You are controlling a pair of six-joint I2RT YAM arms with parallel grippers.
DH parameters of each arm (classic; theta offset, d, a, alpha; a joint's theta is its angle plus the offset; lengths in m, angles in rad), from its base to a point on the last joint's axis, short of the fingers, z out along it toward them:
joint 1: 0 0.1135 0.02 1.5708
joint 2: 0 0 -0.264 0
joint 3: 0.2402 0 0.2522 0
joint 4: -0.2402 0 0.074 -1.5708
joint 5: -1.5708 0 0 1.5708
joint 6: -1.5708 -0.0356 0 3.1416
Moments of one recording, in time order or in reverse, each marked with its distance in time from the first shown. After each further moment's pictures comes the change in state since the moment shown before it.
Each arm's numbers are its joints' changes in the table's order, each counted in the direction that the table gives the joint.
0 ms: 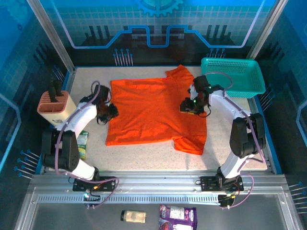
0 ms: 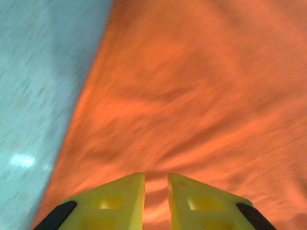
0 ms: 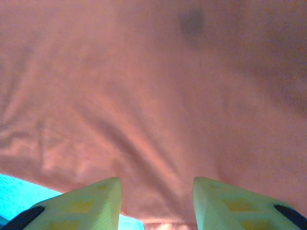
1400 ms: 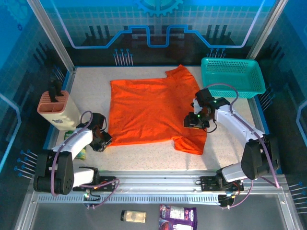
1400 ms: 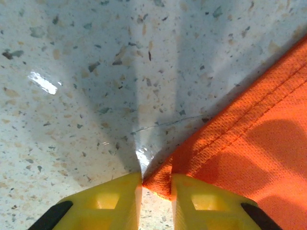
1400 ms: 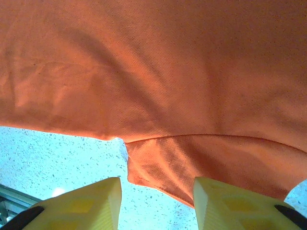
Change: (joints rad) left arm 0.049 0.214 -0.424 0.021 0.040 0.280; right arm 0.056 0.264 -0.198 -0.110 -0.050 -0.027
